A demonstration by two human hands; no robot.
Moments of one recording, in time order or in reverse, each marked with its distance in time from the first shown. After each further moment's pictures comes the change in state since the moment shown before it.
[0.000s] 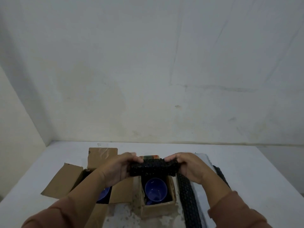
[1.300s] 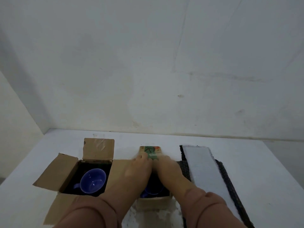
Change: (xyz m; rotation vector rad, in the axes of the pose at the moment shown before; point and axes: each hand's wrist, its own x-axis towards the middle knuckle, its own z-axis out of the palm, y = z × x) left_hand 0.061 -0.062 0.057 1.927 0.278 0.135; right_hand 0.057 0.082 0.025 -1.698 0.108 -0.349
